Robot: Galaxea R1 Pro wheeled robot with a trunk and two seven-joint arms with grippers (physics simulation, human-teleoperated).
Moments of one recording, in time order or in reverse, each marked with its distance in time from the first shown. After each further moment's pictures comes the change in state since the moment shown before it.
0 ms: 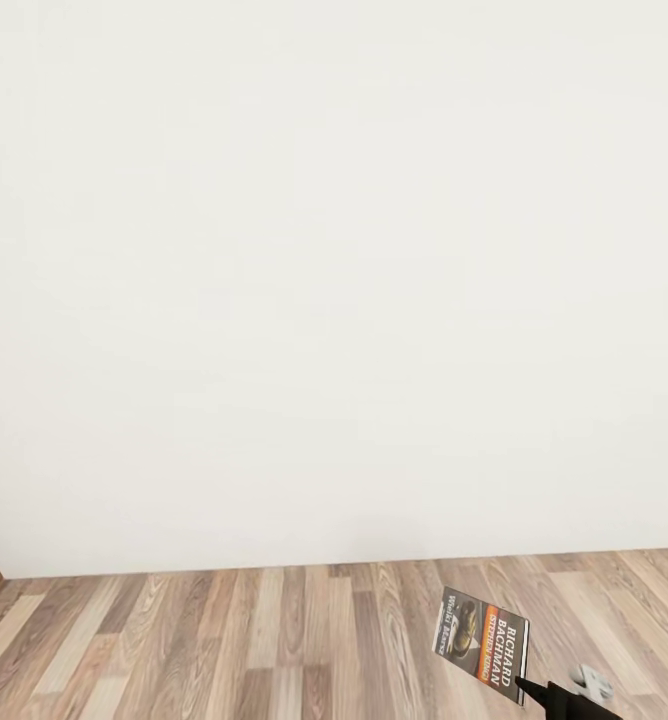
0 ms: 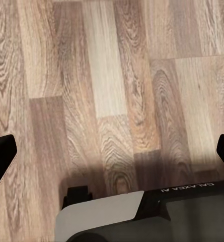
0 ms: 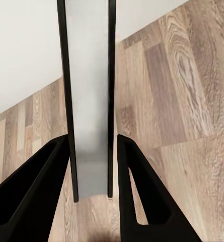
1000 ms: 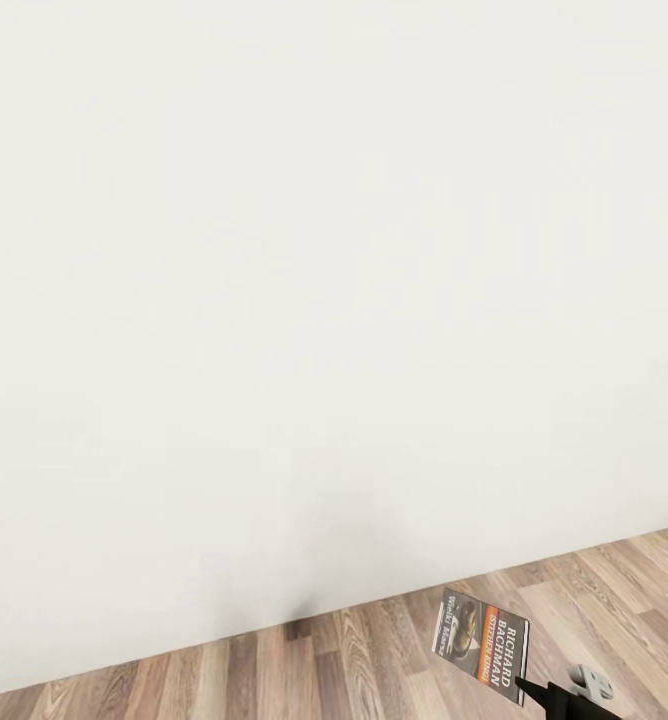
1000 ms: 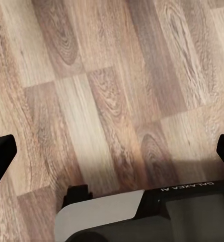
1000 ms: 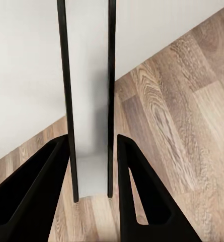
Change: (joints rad) left arm 0.000 0.000 0.000 0.000 0.000 0.000 0.000; right arm 0.000 0.000 0.000 0.001 0.000 0.001 0.001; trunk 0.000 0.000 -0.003
